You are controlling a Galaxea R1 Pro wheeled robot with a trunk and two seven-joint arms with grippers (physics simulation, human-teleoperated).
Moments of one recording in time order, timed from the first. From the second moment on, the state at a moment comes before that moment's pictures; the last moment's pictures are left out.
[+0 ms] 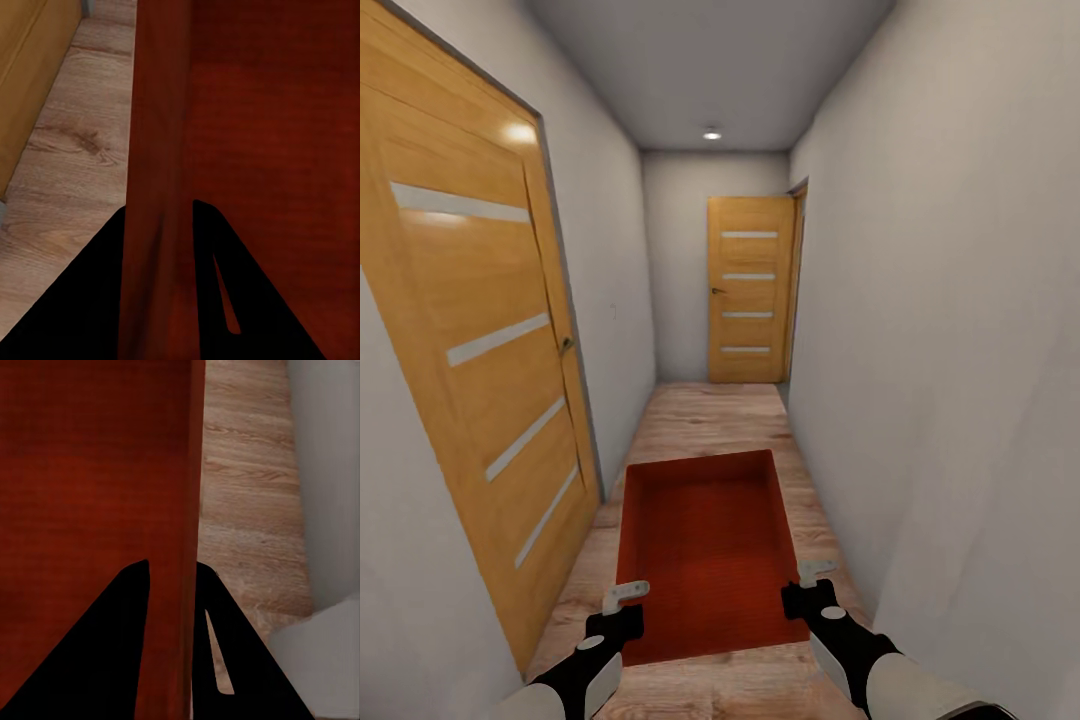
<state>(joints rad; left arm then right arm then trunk) -0.61 -0.09 -0.06 -0.14 0.19 -0.15 0.16 -0.67 0.09 0.24 -0.15 -0.06 -0.09 -0.10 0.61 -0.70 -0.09</state>
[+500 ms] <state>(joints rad) -0.61 -0.09 -0.06 -0.14 0.19 -0.15 0.16 -0.67 0.09 0.24 -0.15 -0.06 -0.09 -0.10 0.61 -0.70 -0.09</state>
